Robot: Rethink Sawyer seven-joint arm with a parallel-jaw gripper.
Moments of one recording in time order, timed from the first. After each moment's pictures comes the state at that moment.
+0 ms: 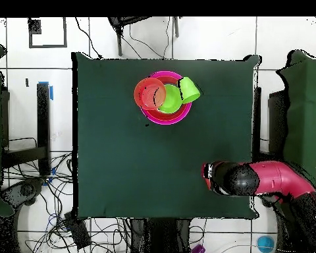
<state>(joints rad) -1.11 -0.69 0.69 1.92 -0.80 0.75 1.93</state>
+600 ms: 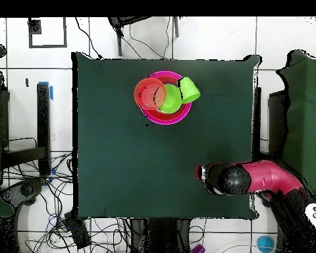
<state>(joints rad) -1.11 -0.61 0.69 1.92 -0.85 0.75 1.93</state>
